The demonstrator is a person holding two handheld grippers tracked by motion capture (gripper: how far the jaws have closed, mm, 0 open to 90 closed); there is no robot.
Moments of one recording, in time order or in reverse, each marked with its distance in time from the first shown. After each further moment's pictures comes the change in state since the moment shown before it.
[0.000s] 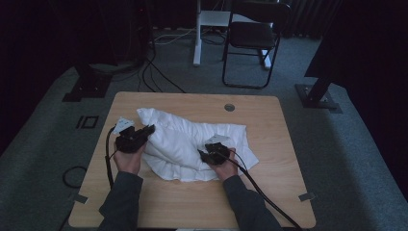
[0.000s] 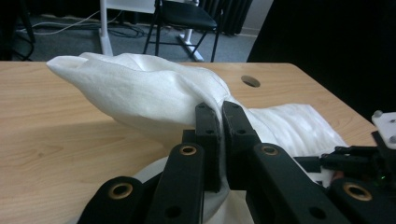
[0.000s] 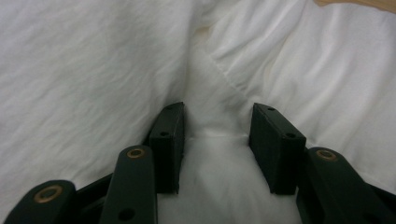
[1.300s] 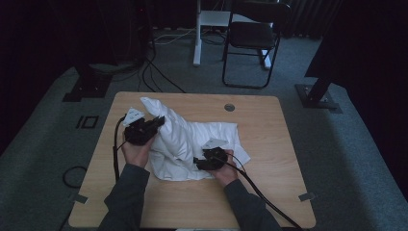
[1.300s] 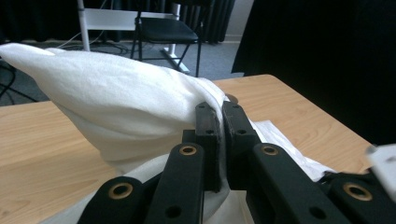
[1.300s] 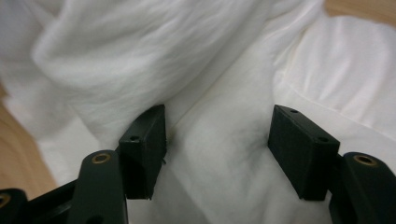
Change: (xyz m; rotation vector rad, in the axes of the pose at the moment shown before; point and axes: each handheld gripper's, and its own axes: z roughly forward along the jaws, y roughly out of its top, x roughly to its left) left arm -0.031 0.031 0.011 -0.029 -0.062 0.091; right arm 0.022 0.003 -0.016 -0.027 0.089 -0.092
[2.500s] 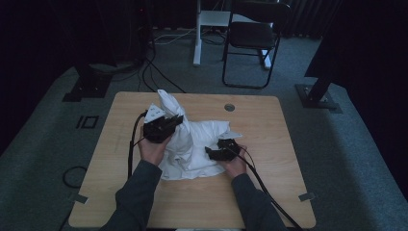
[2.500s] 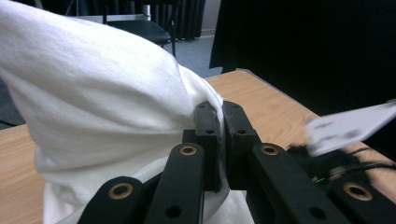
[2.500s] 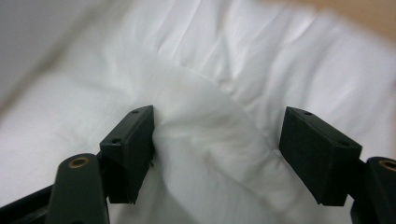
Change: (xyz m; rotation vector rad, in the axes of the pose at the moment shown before) left arm -0.040 0.014 0.027 0.021 -0.086 0.094; right arm -0.054 -0.014 -0.001 0.009 -0.142 0.160
